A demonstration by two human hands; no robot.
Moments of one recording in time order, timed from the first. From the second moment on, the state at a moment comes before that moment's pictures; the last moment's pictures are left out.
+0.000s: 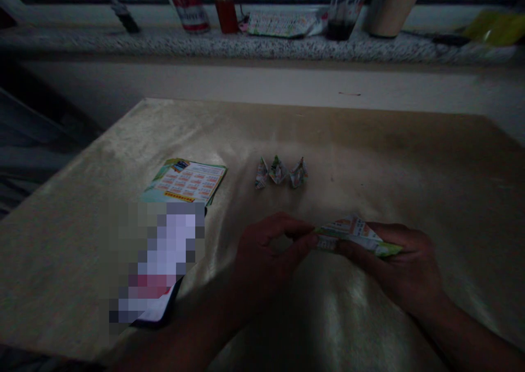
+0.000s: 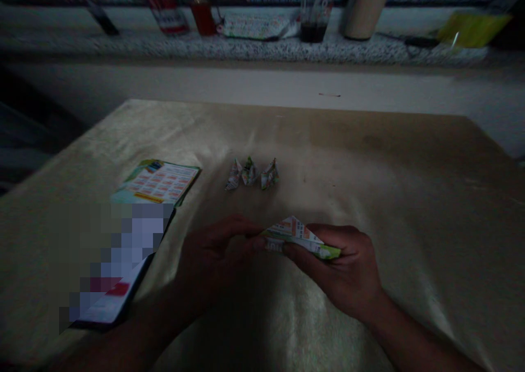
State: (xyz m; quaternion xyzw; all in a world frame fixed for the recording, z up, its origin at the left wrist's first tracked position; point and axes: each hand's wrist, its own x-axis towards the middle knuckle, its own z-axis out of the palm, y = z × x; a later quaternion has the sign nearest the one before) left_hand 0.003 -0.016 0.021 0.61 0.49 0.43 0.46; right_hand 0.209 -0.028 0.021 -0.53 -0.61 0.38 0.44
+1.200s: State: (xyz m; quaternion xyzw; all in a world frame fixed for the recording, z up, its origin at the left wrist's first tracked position) left_hand -0.004 -0.014 0.021 0.74 0.40 0.32 0.43; right_hand 0.217 -0.027 0.017 -0.47 -0.53 0.60 0.38
